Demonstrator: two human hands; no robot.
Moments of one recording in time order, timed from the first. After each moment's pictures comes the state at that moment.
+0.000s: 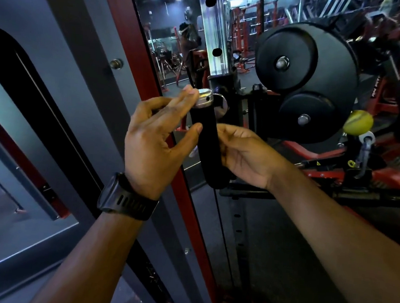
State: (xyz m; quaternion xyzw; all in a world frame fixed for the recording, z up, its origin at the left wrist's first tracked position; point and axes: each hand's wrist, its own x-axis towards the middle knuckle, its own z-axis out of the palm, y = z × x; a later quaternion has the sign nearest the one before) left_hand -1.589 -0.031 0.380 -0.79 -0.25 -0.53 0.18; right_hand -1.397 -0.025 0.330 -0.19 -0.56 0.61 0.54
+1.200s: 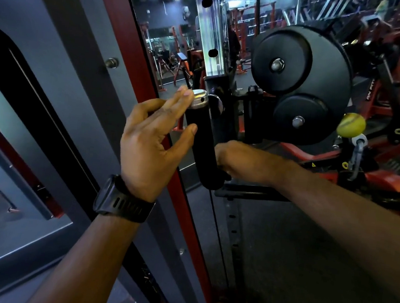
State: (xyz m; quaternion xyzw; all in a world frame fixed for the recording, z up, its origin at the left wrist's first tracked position) left_hand -1.586 -0.032 0.377 -0.79 -0.26 -0.53 0.19; right_hand -1.375 0.002 0.325 -0.40 -0.89 0.00 0.22
